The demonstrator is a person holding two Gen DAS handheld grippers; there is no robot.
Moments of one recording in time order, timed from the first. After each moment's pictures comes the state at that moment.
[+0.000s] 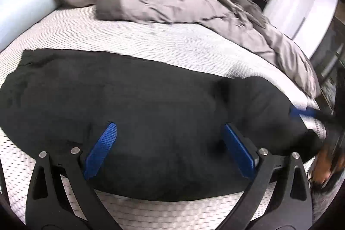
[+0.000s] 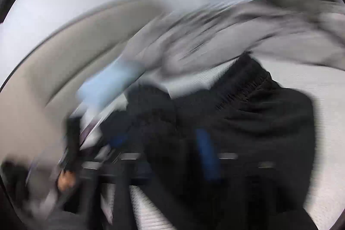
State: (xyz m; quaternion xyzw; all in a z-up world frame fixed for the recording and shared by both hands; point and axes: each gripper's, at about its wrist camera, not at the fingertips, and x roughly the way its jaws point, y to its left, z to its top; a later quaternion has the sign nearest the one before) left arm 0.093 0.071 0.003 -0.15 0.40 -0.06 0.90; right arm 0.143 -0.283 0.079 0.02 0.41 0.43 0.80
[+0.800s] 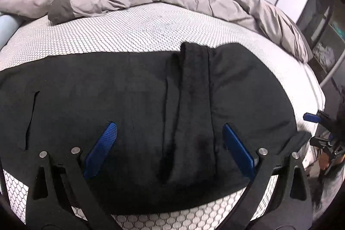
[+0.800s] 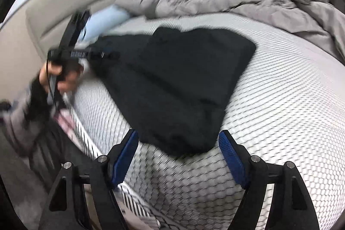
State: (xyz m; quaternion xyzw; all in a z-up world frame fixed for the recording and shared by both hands) left arm 0.113 -0.030 -0.003 -0.08 0.44 -0.14 0.89; right arm 0.071 -0.458 0.027 -0.05 0.42 0.32 0.85
